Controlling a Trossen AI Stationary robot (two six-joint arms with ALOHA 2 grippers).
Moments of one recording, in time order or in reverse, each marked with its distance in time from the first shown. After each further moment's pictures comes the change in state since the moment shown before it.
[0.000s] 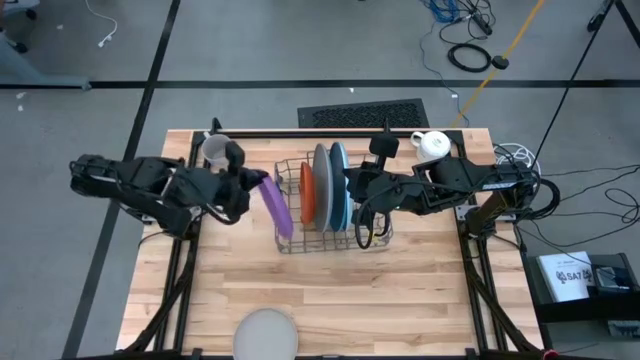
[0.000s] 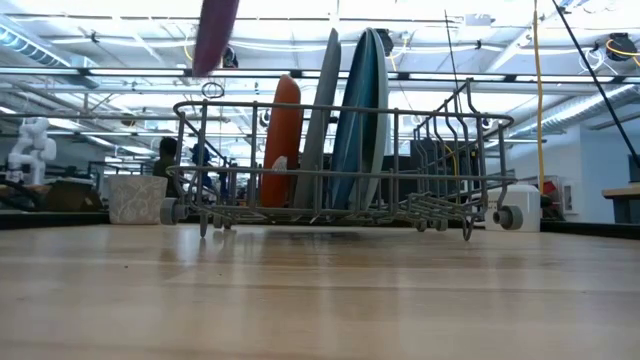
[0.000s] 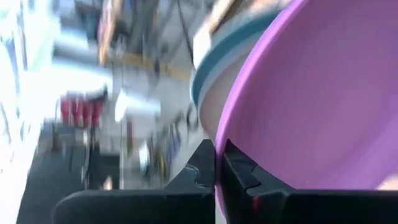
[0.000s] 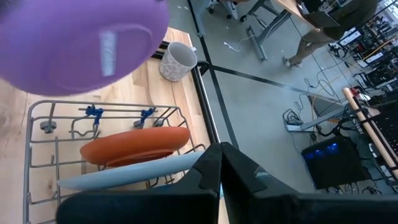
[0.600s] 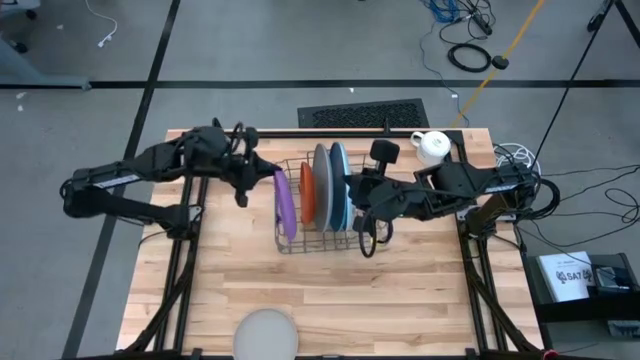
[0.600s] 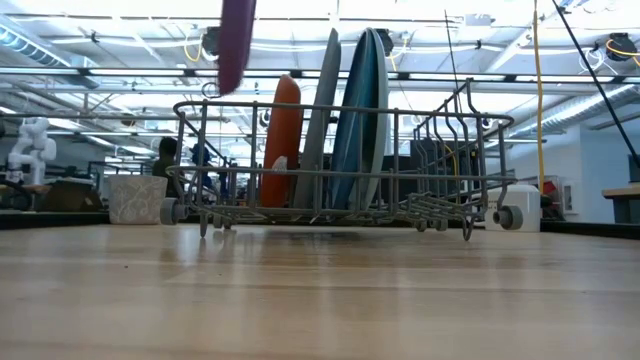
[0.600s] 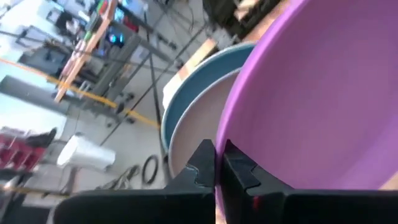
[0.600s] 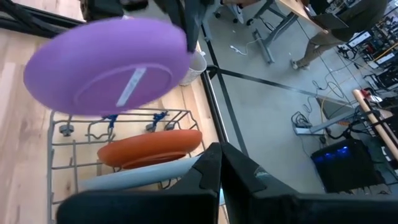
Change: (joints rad) left arm 0.464 -0.071 -0.212 0.291 0.710 0.092; right arm 0.036 0.000 0.000 -0.002 -0.005 0.038
